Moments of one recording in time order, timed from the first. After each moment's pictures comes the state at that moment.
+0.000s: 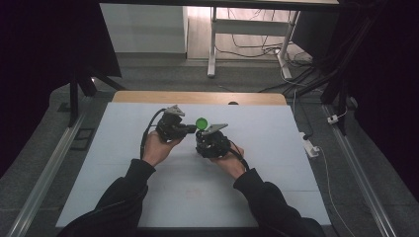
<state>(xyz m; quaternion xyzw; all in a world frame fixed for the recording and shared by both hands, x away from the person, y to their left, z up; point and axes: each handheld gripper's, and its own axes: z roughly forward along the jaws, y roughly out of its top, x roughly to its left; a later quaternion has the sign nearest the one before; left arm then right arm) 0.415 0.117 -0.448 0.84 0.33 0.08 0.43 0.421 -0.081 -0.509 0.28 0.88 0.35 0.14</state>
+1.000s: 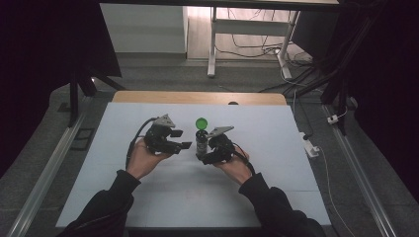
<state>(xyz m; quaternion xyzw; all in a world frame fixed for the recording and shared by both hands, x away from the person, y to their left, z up) 0.370 0.139 -0.444 0.84 0.32 0.09 0.42 0.400 -0.095 -0.497 0.28 0.88 0.36 0.11</state>
